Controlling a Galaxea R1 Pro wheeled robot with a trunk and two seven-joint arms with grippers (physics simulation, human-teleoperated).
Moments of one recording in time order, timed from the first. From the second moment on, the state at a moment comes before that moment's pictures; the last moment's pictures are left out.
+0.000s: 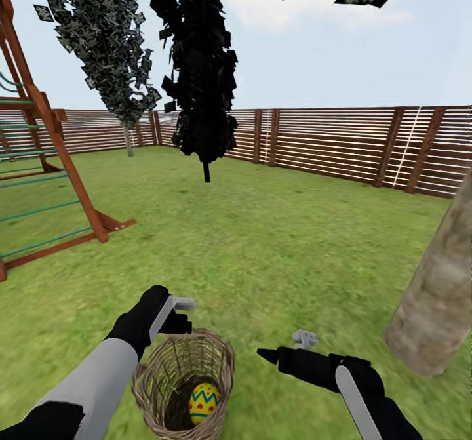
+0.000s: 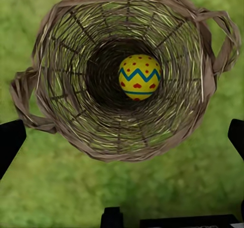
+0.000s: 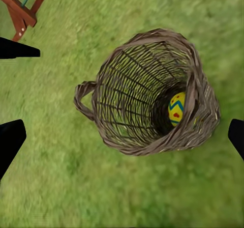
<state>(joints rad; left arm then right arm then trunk) -0.80 -0.05 -0.09 -0.64 0.09 1.04 0.07 -0.23 -0.03 0.07 -1.36 -0.47 0.88 0.32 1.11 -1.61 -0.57</state>
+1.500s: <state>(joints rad) -0.80 -0.05 -0.09 -0.64 0.08 1.04 0.08 -0.24 -0.03 -0.03 -1.55 -0.45 0.88 -0.06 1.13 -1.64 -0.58</state>
